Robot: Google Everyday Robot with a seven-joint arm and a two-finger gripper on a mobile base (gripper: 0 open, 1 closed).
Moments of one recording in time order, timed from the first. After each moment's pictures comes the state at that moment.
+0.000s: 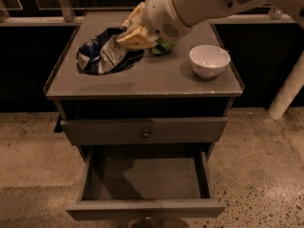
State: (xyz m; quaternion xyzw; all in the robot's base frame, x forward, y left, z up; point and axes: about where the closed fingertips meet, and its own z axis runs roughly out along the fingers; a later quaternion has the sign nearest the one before) arm 0.545 0.045 1.019 -0.64 0.61 0.13 0.45
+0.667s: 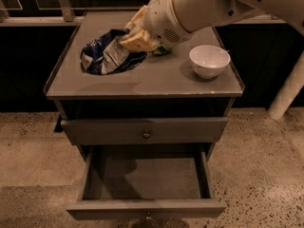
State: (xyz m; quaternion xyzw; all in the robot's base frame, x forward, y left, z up) arm 0.548 0.039 1.013 -0.63 0.61 0.11 0.47
